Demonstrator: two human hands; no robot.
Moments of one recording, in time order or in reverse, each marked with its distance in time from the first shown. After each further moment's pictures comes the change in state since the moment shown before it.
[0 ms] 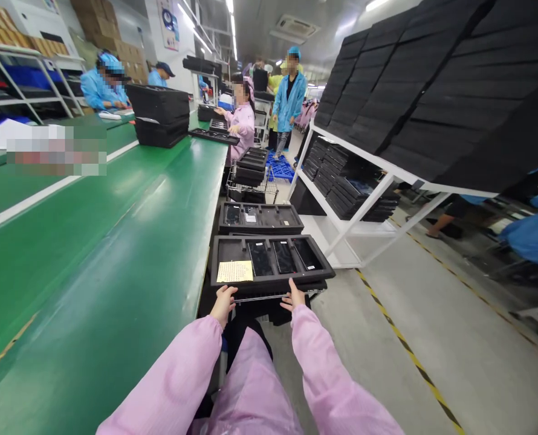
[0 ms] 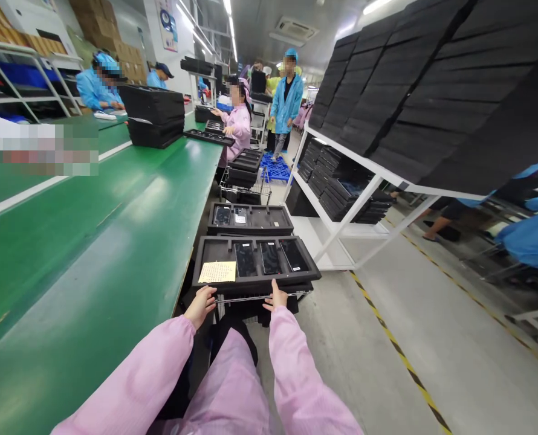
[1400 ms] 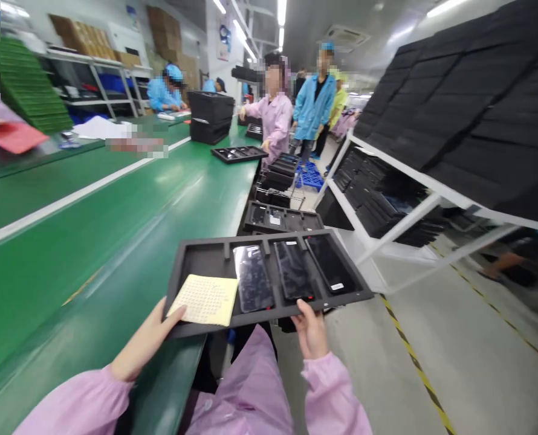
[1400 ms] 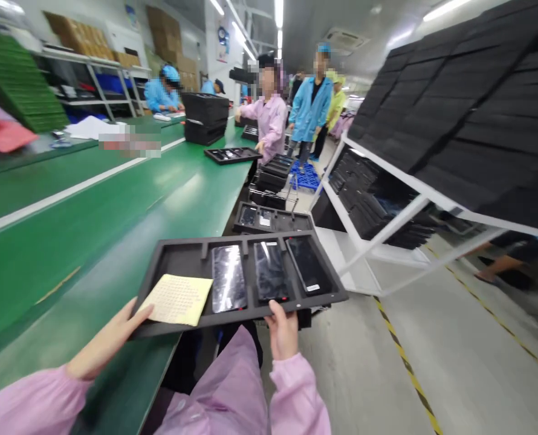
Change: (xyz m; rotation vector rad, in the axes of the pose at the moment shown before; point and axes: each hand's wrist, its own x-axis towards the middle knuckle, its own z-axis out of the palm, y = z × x) left_hand -0.134 0.065 -0.160 0.399 0.096 0.436; right_hand -0.148 -0.009 -0.010 0.656 -0.281 -0.299
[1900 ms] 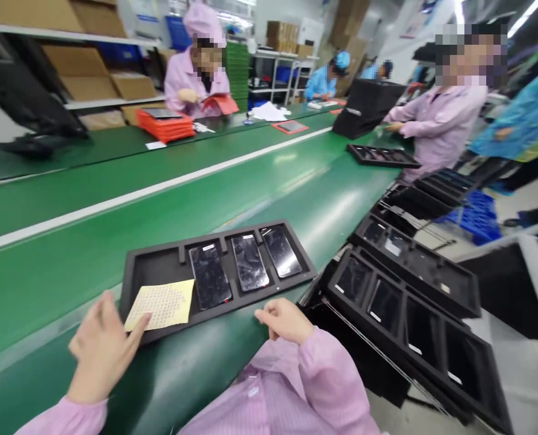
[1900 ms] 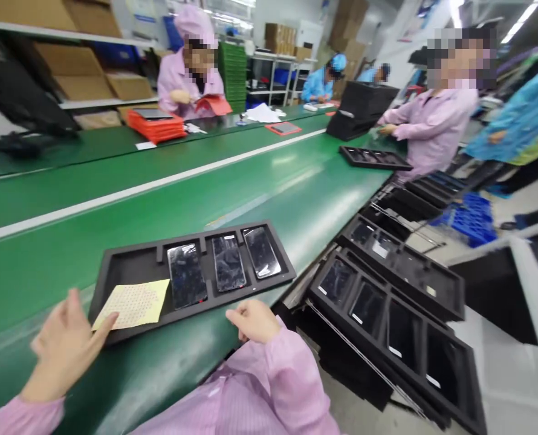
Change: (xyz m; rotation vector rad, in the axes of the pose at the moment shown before) left_hand -0.191 -0.140 -0.153 0.865 0.948 -0.278; right_hand -0.100 0.097 0.146 -1.287 -1.465 0.187
